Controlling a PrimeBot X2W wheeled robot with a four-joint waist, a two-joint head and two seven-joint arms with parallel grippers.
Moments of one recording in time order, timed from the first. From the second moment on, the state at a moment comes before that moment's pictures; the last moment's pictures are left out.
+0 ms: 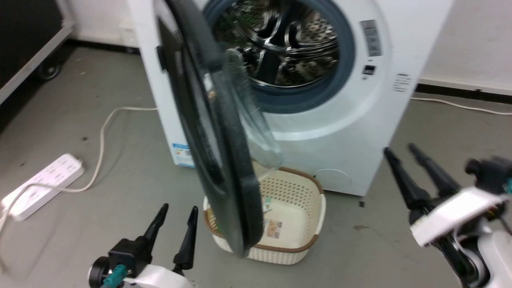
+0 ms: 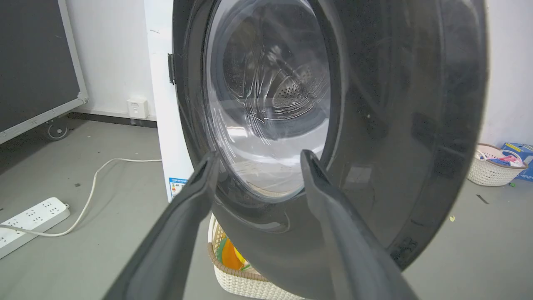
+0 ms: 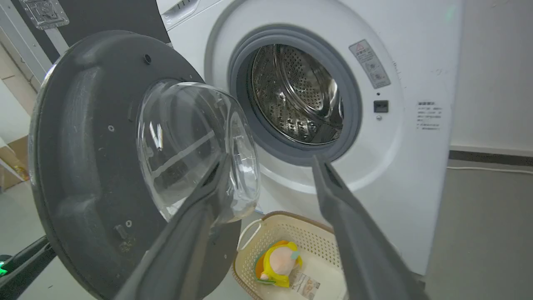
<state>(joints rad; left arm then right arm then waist) -0.04 0.11 -0.13 0.19 -0.23 -0.13 -0.26 -0.28 -0.37 0.27 0.11 0.76 0.13 0.00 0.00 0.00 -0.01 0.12</state>
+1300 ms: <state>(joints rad) -0.03 0.05 0.12 -0.13 -0.23 -0.07 -0.26 0.12 -0.06 0.03 0.03 0.11 0.13 -0.26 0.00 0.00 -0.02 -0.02</state>
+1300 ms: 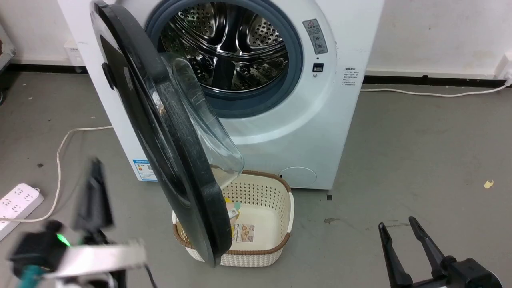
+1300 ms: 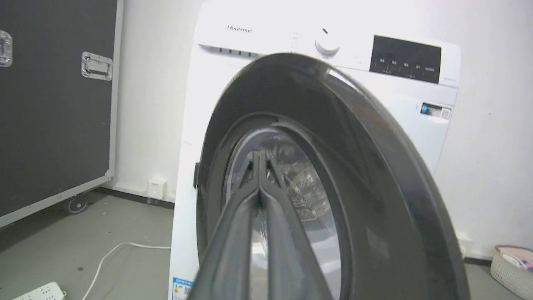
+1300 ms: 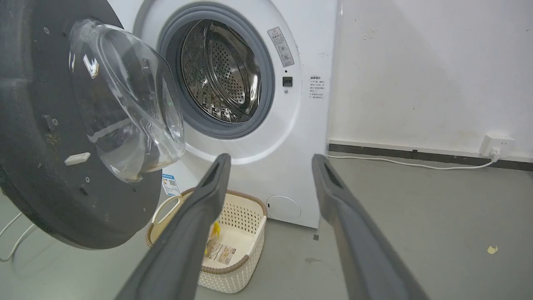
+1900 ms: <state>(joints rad) -0.18 0.05 -0.22 -0.32 -0.08 -0.06 -0.13 0.11 -0.06 0.03 0.03 0.11 0.13 -0.26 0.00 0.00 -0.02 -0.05</state>
